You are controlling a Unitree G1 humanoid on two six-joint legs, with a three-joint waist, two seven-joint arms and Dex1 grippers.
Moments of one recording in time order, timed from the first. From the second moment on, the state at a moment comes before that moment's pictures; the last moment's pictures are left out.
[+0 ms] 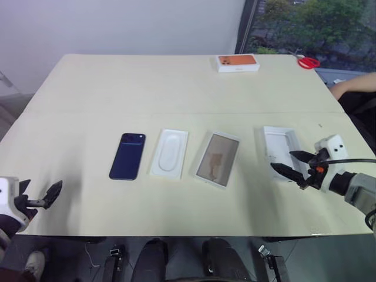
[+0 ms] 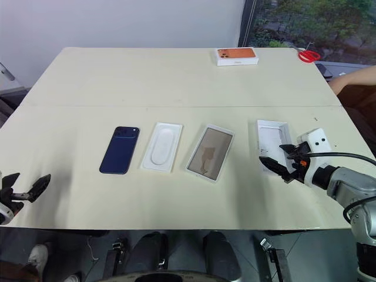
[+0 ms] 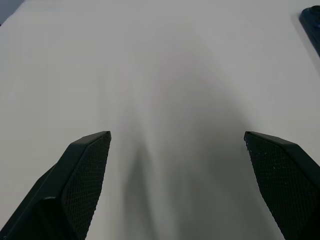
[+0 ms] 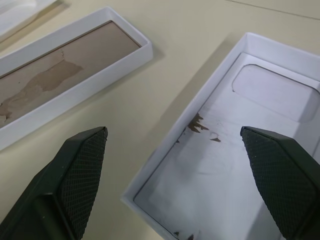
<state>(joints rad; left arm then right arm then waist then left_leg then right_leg) 0.39 0.60 0.73 -0.28 -0.51 0.47 -0.53 0.01 -0.81 -0.40 -0.28 0.56 0.74 0.75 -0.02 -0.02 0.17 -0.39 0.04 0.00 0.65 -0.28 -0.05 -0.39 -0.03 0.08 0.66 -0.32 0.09</state>
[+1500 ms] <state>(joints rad) -0.44 0.22 0.26 -0.39 -0.75 1.45 0.02 -0.08 -0.75 -0.19 -0.60 0.66 0.80 0.69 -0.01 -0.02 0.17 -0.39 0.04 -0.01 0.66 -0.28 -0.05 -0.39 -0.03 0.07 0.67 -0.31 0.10</state>
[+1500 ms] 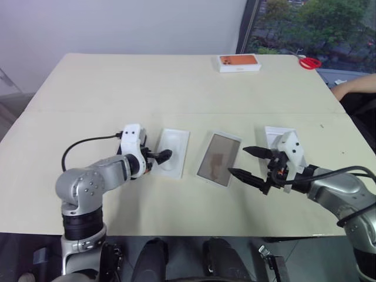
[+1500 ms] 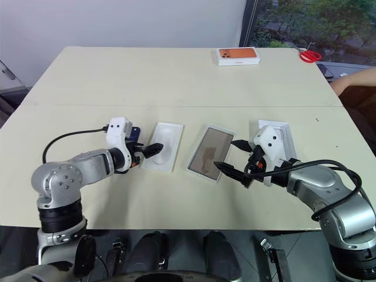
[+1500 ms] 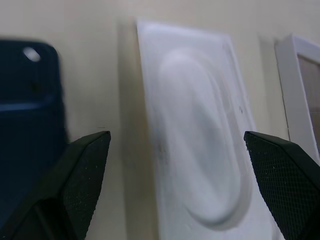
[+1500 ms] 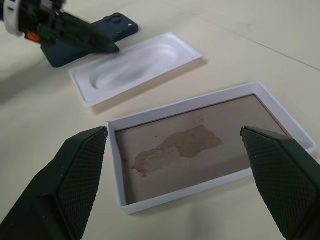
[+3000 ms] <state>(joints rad) -0.70 -0.10 0.43 -0.12 -0.99 1.61 0.16 -0.06 -0.85 -0.29 -0.53 0.60 0.74 0.72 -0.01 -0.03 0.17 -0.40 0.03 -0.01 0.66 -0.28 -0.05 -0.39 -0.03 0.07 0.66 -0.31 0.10</state>
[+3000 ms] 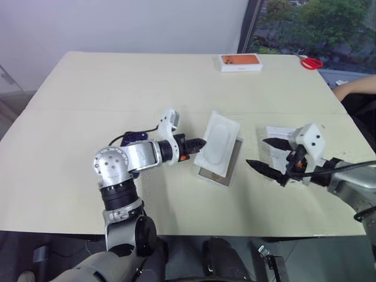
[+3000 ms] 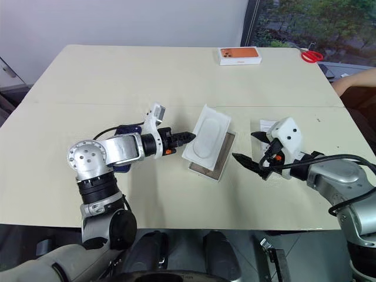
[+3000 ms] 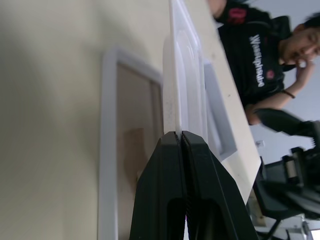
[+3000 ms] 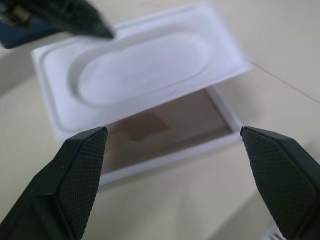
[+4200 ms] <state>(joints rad) -0.72 0.03 0.40 -0.10 -0.99 1.60 0.11 -0.06 -0.85 -0.27 -0.53 0.57 0.75 0.71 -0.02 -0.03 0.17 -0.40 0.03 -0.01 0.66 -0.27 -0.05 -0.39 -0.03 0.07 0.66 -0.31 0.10</state>
